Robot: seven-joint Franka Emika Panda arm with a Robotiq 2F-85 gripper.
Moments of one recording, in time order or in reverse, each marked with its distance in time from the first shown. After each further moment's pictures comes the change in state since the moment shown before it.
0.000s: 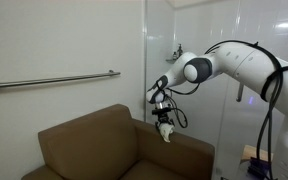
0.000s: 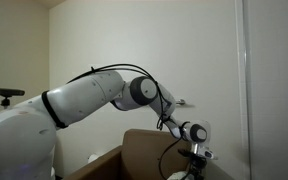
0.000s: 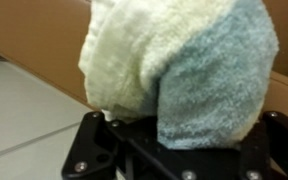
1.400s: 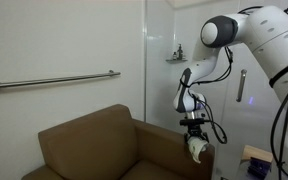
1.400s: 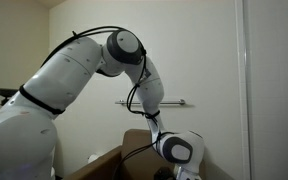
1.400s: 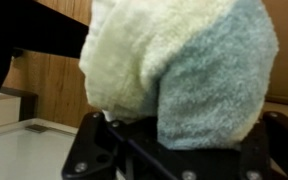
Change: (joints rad) arm 0.019 -0.472 -0.078 -1.009 0.112 0.497 -0.004
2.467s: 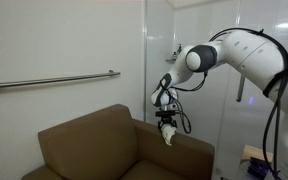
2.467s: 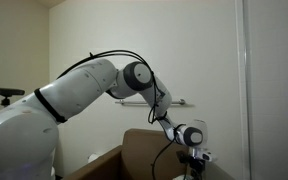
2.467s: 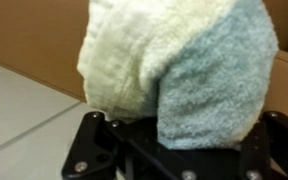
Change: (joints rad) arm 0.027 0.330 0.047 0.699 -0.075 -0.146 0.014
